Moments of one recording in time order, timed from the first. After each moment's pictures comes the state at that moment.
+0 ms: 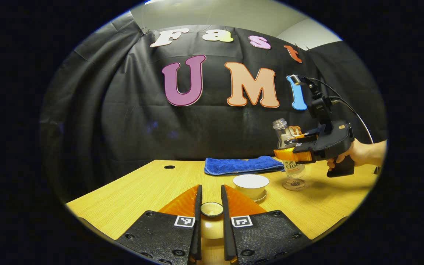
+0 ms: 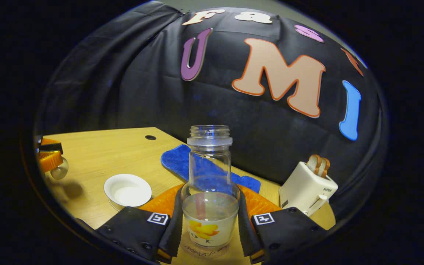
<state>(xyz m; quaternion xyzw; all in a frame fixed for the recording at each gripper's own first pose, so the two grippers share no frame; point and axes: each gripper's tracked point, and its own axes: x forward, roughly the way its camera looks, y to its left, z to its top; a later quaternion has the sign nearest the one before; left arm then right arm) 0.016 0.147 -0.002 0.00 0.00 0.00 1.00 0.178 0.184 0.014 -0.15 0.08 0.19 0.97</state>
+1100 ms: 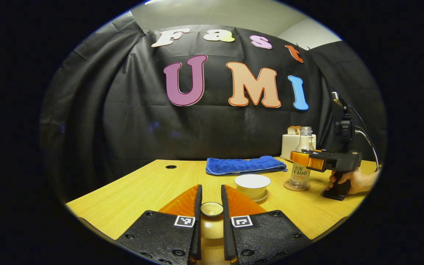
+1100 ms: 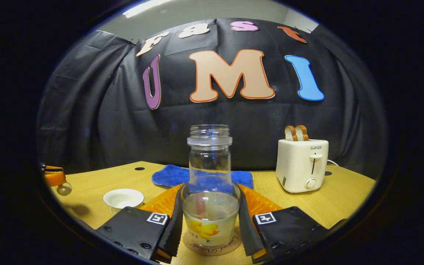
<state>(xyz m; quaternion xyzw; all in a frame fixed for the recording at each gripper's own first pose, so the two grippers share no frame) 0.016 0.148 -0.002 -0.01 0.00 0.01 1.00 0.168 0.135 0.004 0.01 0.00 0.13 0.99</state>
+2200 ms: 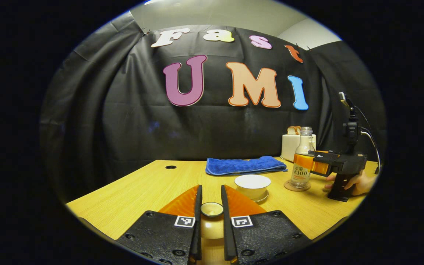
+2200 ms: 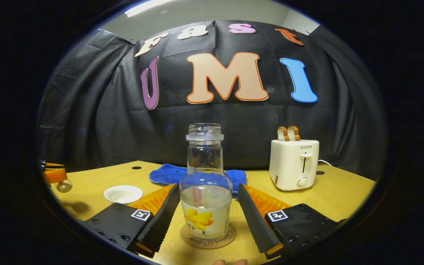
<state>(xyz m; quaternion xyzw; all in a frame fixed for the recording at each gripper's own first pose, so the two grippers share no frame) 0.019 0.147 -0.002 0.00 0.00 0.00 1.00 0.145 0.122 0.001 0.01 0.01 0.13 0.99</state>
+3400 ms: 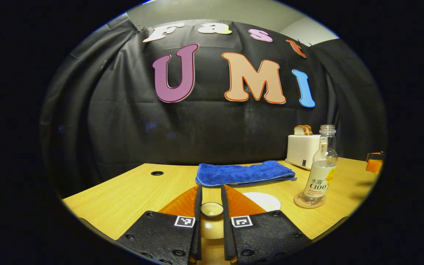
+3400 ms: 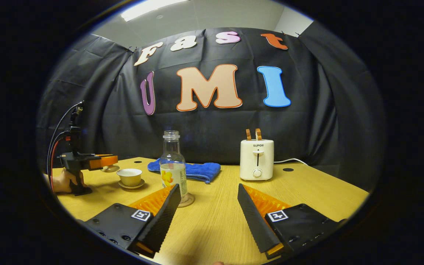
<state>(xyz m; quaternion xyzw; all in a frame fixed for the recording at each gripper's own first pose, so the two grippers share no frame) 0.124 0.122 -0.004 0.00 0.00 0.01 1.00 0.040 -0.014 0.001 0.01 0.00 0.11 0.99</state>
